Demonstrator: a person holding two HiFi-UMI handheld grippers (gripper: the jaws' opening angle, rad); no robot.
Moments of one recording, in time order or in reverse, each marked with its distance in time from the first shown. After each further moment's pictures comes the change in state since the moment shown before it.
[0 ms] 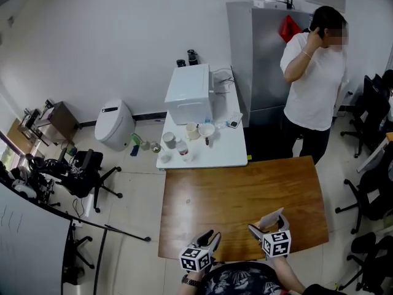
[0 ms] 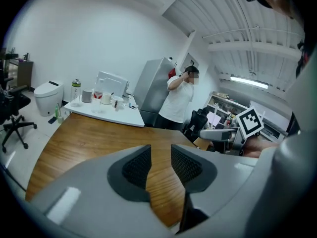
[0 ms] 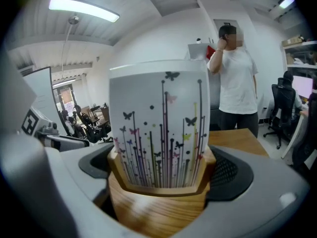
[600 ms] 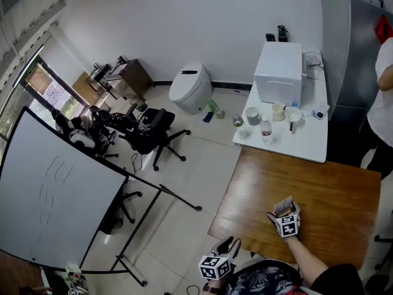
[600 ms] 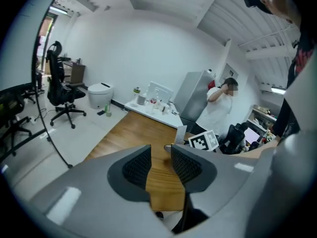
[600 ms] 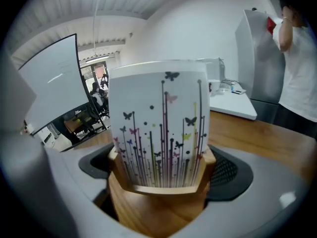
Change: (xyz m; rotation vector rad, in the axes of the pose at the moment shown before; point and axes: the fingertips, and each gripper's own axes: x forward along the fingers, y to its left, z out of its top) left arm -0.143 0.088 -0.044 -0.245 -0.111 0.403; right arm 0.223 0.152 -0.096 -0.277 0.202 0.316
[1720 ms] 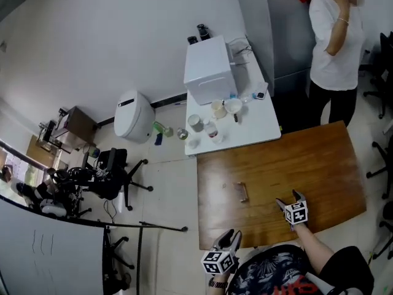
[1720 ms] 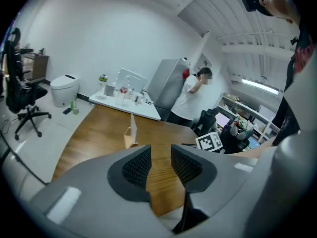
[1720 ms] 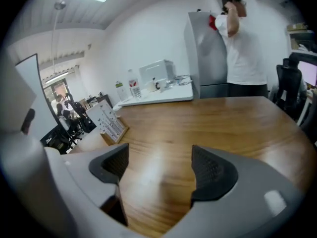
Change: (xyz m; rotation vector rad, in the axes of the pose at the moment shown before) left arm 0.078 -0.031 -0.004 0.168 0.158 -0.323; right arm -0.086 -0.106 -0.076 0.346 -0.049 -0.290
